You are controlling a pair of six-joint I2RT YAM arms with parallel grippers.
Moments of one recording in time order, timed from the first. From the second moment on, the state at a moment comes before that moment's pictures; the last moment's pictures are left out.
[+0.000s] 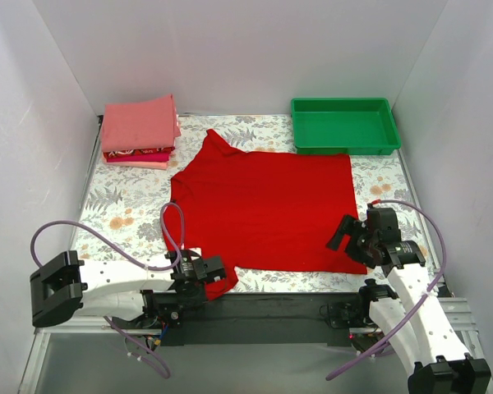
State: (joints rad) left arm -1.21 1.16 0.53 -0.95 -0.09 -1.35; right arm 0.14 0.67 0.51 -0.82 -0.13 0.55
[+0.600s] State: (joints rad) left arm -1.21 0.97 0.58 -0.87 -0.28 -1.36; right arm 0.13 0.71 0.42 -0.86 -0.09 0.74
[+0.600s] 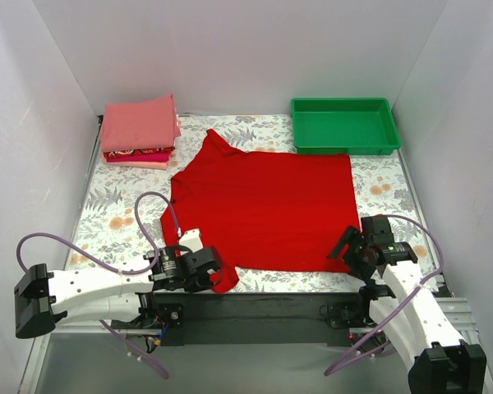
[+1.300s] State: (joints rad) left arm -1.15 1.04 0.72 -0.83 -0.49 -1.36; right arm 0.13 0.75 0.39 -0.74 -0.09 0.76
